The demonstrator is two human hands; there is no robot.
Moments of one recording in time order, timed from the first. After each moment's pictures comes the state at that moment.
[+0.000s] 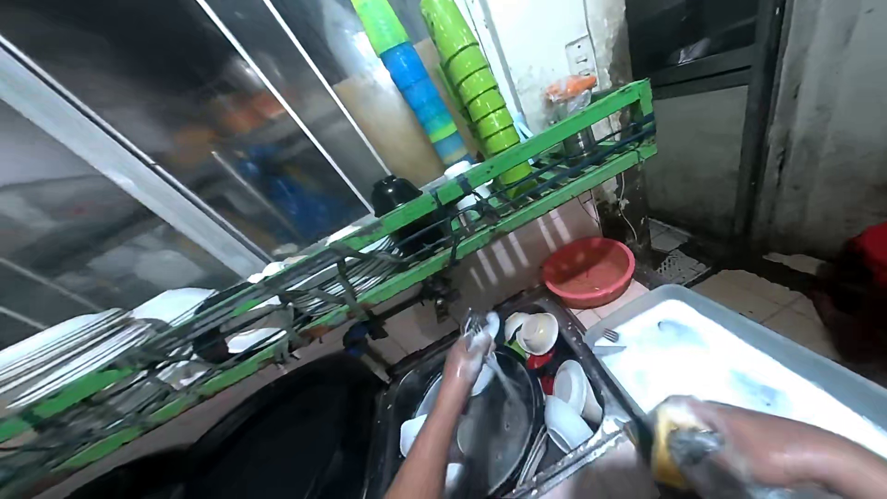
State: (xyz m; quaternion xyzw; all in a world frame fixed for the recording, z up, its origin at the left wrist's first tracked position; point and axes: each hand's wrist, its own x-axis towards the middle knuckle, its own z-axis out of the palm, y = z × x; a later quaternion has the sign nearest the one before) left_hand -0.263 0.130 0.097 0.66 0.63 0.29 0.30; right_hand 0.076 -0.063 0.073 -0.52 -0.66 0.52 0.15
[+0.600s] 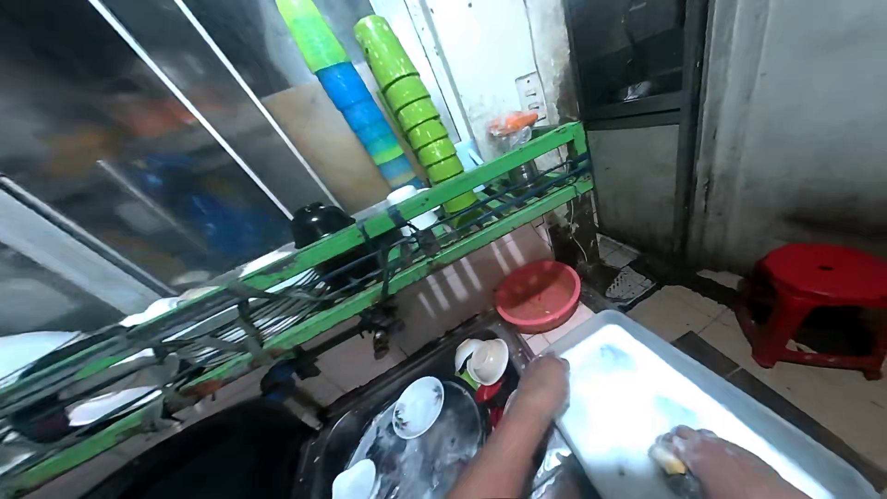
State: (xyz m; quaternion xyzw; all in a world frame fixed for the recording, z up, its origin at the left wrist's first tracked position) left_hand -0.045 0.100 0.052 0.88 0.43 -0.14 0.13; right_hand 0.140 -0.090 -0.003 -0.70 -0.66 0.29 0.00
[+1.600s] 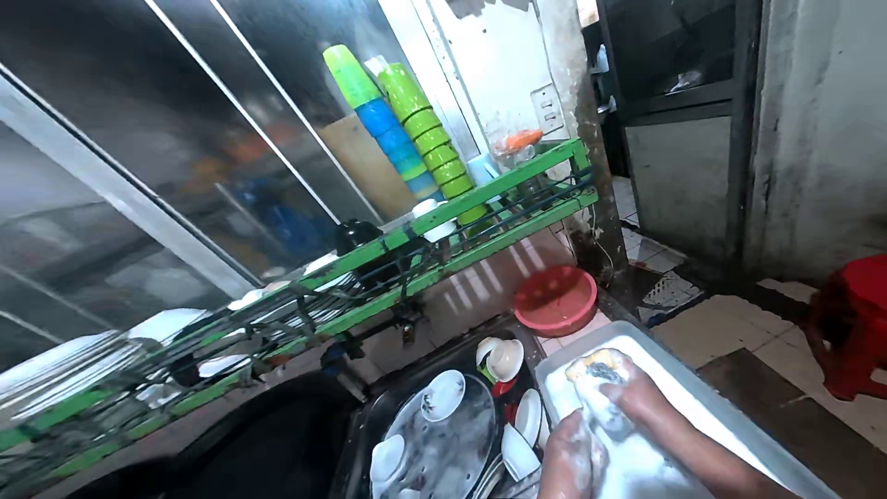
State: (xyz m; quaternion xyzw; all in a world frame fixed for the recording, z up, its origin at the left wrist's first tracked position) left_hand -0.044 -0.041 0.061 0.57 0.54 0.31 0.54; right_hand 0.121 -0.002 0.053 -0.63 -0.45 0.47 0.42
